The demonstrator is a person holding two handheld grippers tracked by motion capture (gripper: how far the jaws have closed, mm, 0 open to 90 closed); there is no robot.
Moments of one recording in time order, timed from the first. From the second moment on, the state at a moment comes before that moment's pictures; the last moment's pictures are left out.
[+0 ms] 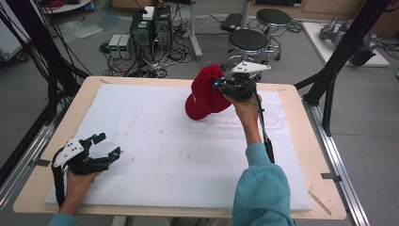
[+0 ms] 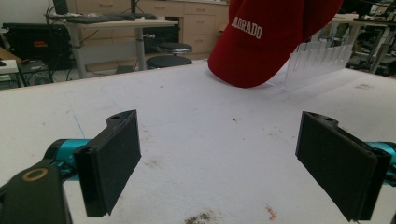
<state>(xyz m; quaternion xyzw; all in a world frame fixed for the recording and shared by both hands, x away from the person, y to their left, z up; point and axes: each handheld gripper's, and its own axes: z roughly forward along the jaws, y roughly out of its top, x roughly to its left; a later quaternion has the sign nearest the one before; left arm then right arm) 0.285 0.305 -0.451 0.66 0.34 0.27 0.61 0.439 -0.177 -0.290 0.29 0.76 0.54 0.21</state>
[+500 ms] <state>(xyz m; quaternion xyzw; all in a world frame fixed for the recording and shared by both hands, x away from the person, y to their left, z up) 0.285 0.306 -0.449 0.67 0.34 0.27 0.60 0.417 -0.153 -0.265 0.24 0.76 0.58 0.18</state>
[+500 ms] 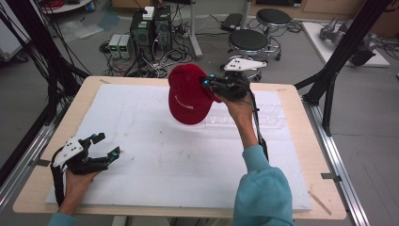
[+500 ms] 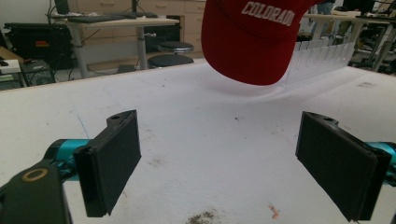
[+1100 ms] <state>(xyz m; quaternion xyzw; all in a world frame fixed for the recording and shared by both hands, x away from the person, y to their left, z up) 0.283 0.302 -0.444 0.67 0.33 0.26 0.61 0.384 -0.134 -0.255 0.24 0.77 0.57 0.15</state>
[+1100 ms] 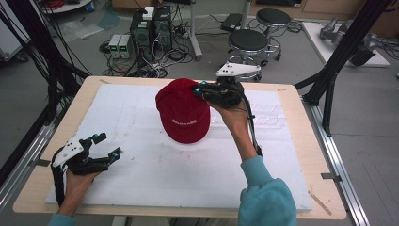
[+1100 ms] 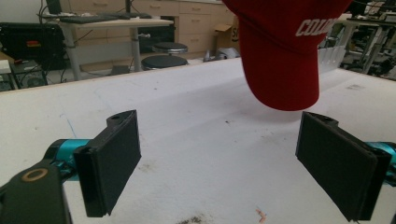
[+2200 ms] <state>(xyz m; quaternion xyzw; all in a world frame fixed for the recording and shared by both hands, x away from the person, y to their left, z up) 0.270 0.232 -0.380 0.70 0.26 0.21 0.63 0.339 -0.129 -0.274 0.29 0.77 0.56 0.14</state>
